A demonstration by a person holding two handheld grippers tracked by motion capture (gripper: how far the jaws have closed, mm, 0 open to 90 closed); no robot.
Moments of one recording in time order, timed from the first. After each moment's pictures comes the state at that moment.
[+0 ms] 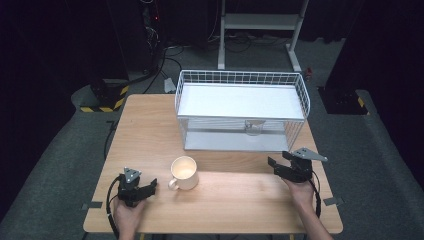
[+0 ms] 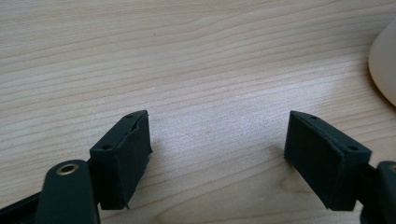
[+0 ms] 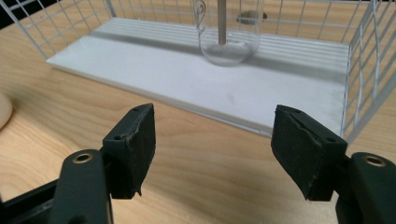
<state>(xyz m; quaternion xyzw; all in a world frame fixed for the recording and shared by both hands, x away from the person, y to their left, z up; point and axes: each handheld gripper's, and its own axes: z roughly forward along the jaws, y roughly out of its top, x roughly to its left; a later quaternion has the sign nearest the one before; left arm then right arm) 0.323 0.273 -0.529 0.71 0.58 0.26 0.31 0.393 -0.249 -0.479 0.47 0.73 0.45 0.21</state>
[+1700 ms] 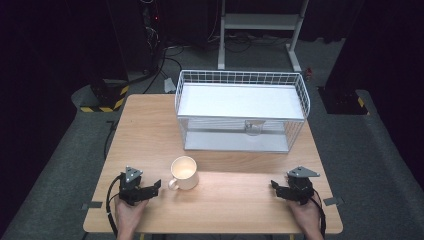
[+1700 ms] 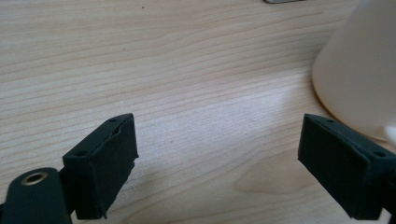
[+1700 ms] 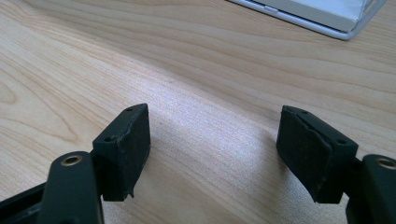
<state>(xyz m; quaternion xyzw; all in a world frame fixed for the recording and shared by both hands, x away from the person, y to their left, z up) 0.317 0.265 -0.513 0.72 0.56 0.23 0.35 0.361 -0.259 -0.524 0.46 0.80 0.33 0.21</state>
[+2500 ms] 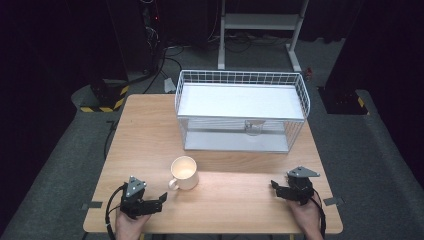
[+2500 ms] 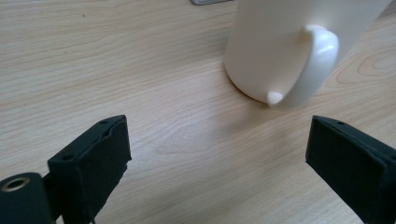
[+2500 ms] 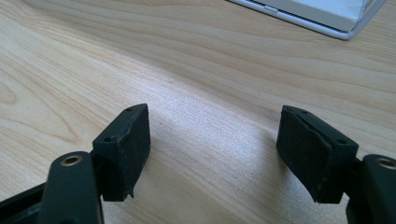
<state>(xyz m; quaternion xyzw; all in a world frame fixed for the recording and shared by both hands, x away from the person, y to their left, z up) 0.280 0.244 -0.498 0.75 0.51 0.20 0.38 0.361 -0.259 -0.524 0.46 0.80 0.33 0.21</state>
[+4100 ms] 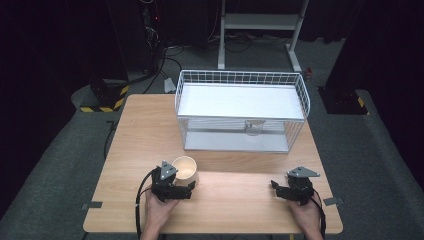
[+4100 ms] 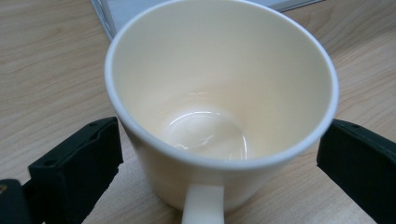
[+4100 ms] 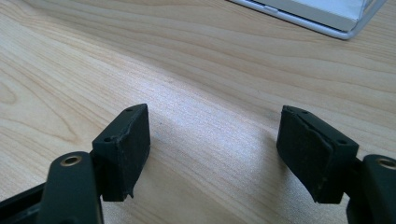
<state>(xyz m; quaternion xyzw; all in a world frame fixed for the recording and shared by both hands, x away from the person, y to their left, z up) 0.333 0.170 -0.491 0.77 0.47 0.20 0.39 0.360 -0.259 -0.524 0.46 0.80 0.33 0.20</state>
